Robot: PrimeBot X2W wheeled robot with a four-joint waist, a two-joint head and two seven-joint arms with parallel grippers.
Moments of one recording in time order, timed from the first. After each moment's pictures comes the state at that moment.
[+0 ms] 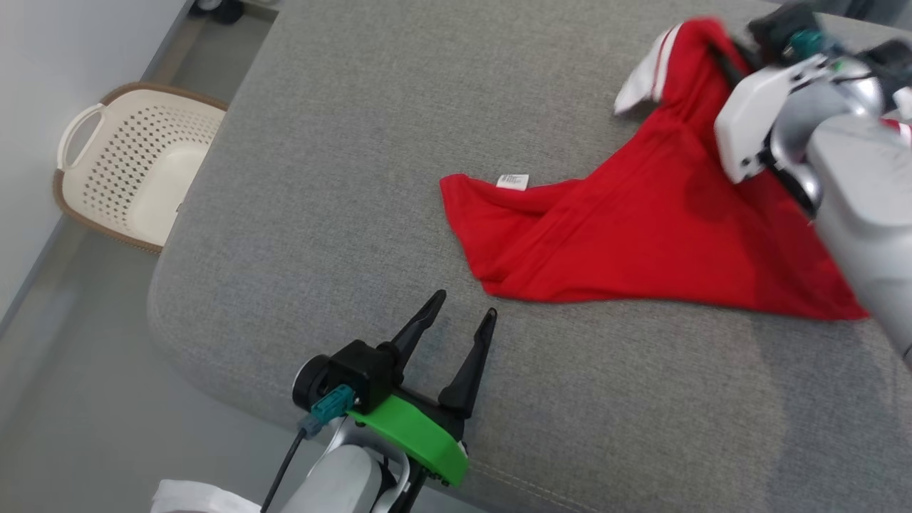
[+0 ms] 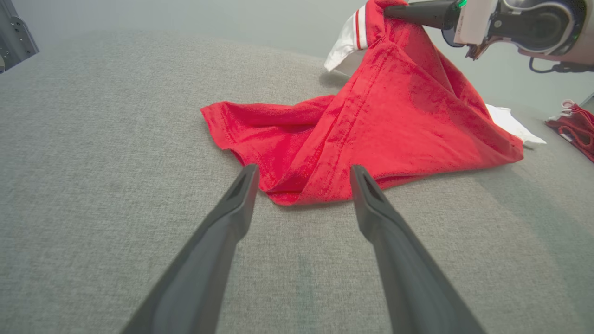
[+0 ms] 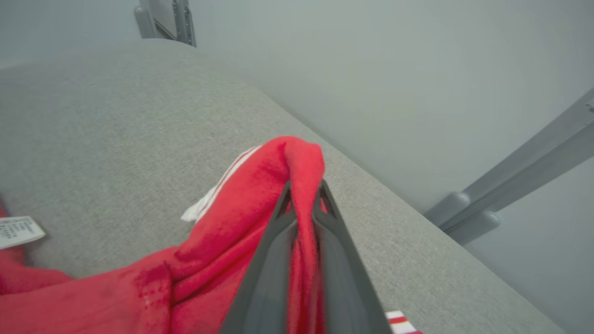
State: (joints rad) left arm -0.28 0.05 -0.58 0.35 -0.44 -0.13 -0.26; right arm -1.09 -0.35 0.68 0.96 0.38 0.13 -0.04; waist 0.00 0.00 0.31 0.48
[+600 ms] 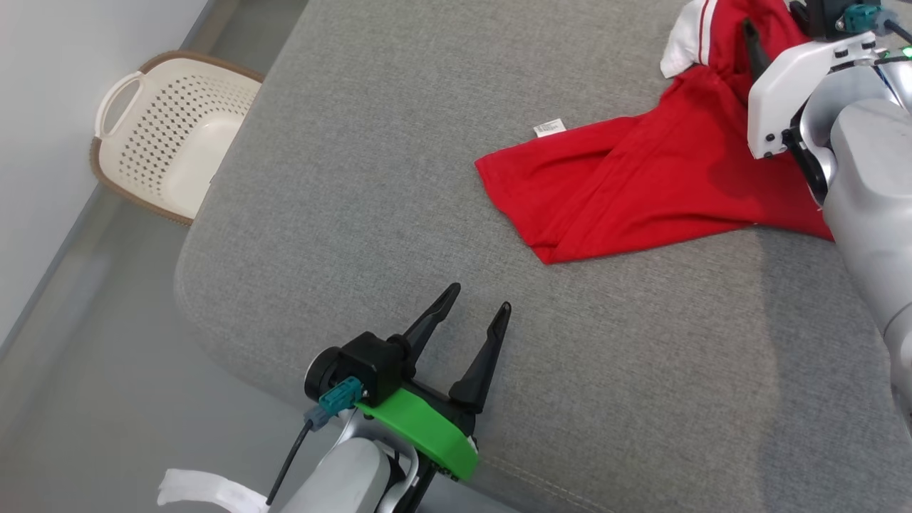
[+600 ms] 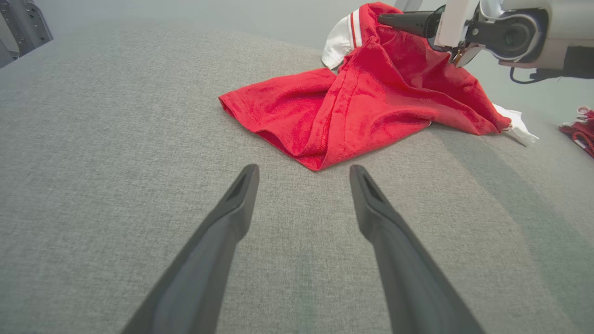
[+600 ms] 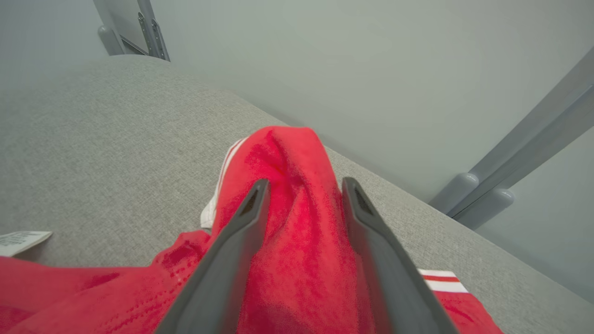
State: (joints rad) left arm -0.32 0.05 -0.63 0.34 -0.49 -0.13 -0.26; right arm -1.22 -0.27 0.35 1.28 0.13 0.13 -0.17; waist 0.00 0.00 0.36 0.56
